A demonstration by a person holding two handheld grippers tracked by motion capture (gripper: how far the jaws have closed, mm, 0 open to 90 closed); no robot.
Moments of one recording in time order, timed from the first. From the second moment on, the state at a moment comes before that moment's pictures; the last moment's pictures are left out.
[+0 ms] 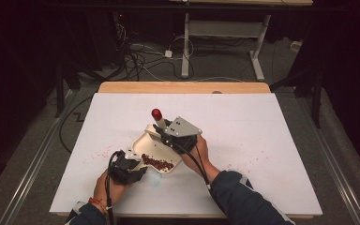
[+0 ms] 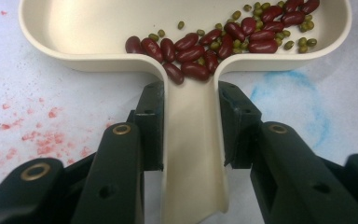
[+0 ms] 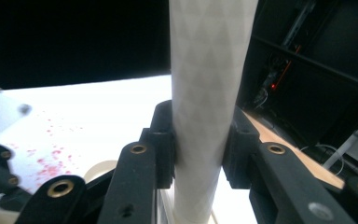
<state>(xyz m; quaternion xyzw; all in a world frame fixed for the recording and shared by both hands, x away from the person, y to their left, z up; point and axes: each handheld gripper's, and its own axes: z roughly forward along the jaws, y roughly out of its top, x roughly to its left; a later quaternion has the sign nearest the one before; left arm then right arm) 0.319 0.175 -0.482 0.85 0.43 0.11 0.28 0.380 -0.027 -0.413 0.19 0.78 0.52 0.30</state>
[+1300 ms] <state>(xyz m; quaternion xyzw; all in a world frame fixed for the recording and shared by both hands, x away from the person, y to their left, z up) 0.323 0.176 -0.482 0.85 0.44 0.11 0.29 0.336 -0.097 -0.380 0.21 0.76 0.55 0.26</state>
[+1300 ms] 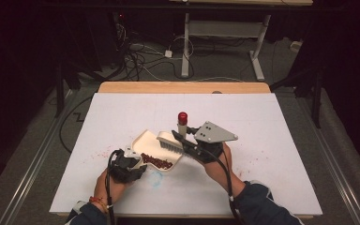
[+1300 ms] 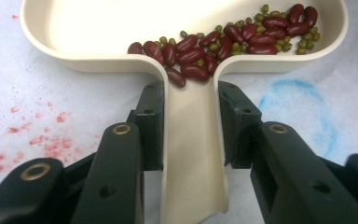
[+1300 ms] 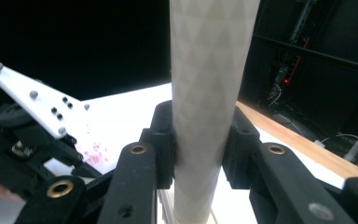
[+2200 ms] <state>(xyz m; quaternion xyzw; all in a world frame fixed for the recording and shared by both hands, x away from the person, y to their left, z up) 0.319 0.190 -0.479 0.84 0.45 0.11 0.29 0.324 -0.223 -0.370 0.27 0.76 0.52 0.28</state>
